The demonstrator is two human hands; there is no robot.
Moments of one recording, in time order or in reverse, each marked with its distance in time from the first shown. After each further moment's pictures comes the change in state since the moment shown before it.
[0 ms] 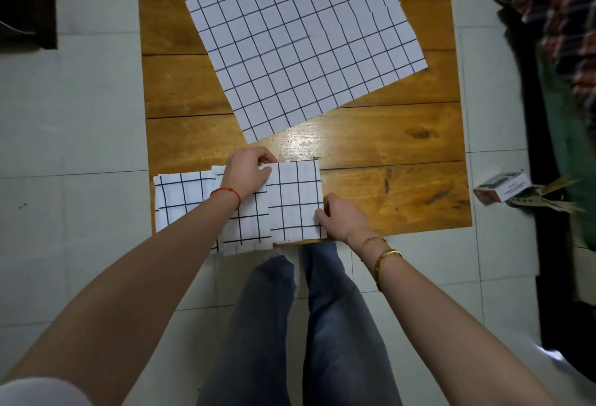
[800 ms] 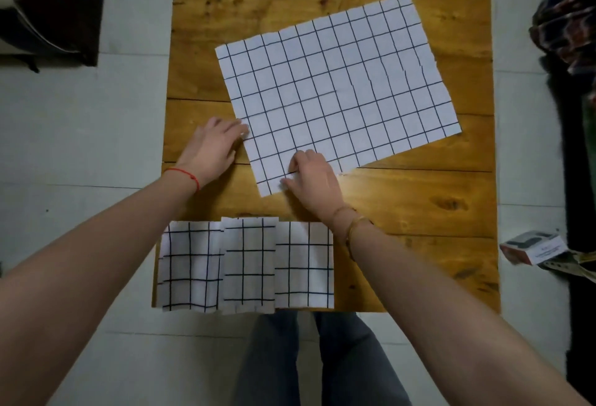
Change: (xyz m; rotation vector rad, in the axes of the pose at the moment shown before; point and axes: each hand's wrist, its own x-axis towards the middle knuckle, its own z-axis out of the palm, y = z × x) left_hand 0.096 -0.011 -0.121 0.627 0.042 0.132; right_hand 0.127 -0.111 -0.091 0.016 0.332 -0.440
